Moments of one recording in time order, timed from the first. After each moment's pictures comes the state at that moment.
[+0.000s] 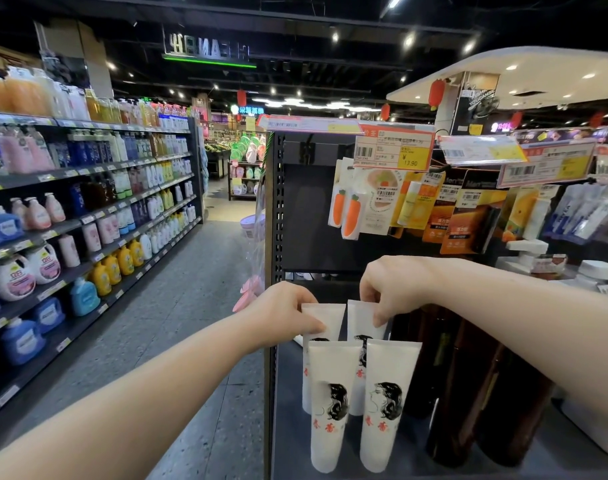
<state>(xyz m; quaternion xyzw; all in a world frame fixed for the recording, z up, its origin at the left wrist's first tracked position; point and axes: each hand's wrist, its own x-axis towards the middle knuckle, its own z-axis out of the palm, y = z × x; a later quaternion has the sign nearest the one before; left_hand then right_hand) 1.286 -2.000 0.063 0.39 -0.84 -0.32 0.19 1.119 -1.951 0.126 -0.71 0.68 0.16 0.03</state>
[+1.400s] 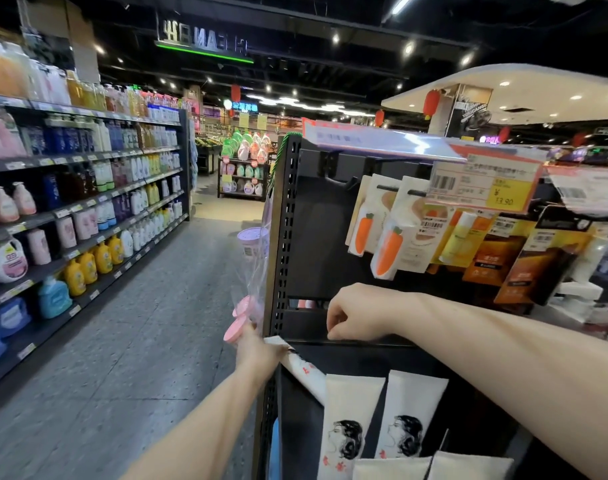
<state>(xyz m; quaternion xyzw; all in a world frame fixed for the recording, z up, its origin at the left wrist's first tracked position) 1.258 -2.141 -0.045 0.56 -0.54 -0.50 0.38 1.133 -2.056 0.099 -0.72 0.68 0.07 0.09</state>
